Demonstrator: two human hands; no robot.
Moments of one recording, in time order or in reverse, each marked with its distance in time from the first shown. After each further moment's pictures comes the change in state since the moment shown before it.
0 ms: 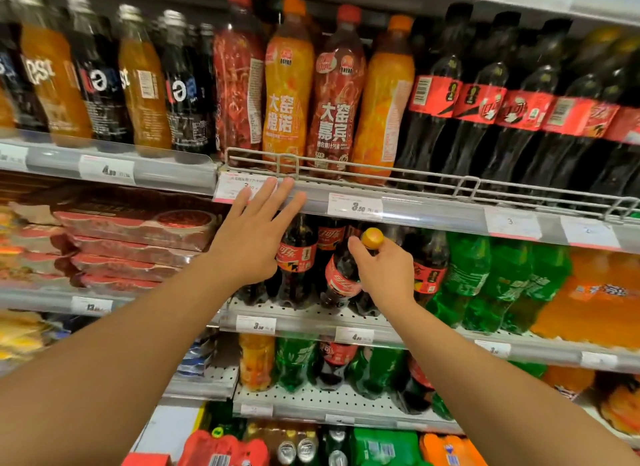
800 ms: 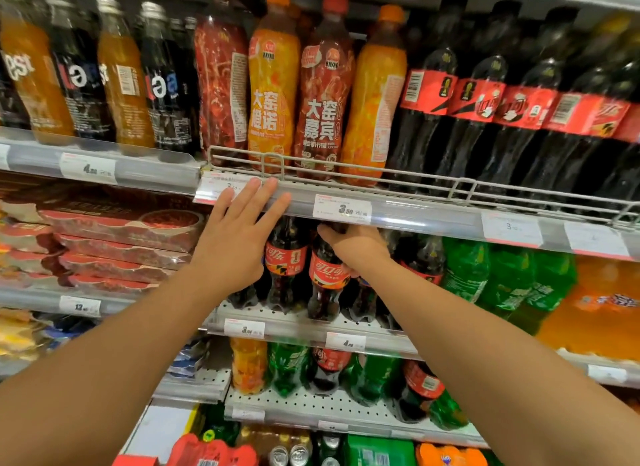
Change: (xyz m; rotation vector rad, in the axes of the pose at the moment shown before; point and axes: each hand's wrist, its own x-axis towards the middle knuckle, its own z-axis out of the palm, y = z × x) left_hand 0.000 0.011 0.004 -0.003 0.114 -0.076; right_hand 0.066 -0.020 0.023 -0.279 -0.384 0.065
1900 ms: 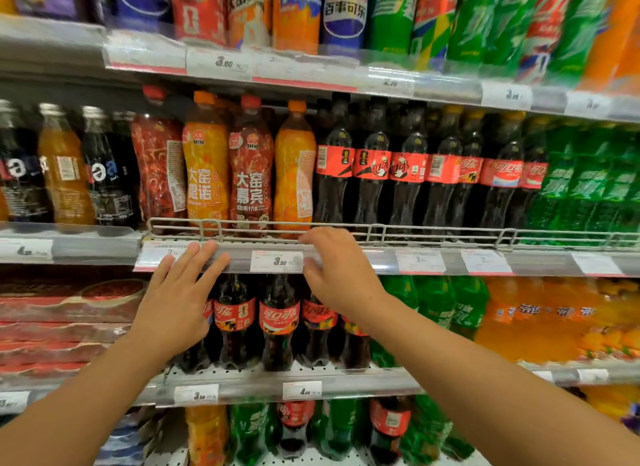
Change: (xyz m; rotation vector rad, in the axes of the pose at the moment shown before) left_hand 0.001 0.001 -0.002 -0.047 -0.009 -0.028; right_hand -0.089 0.001 -0.110 -0.174 0.305 -0.660
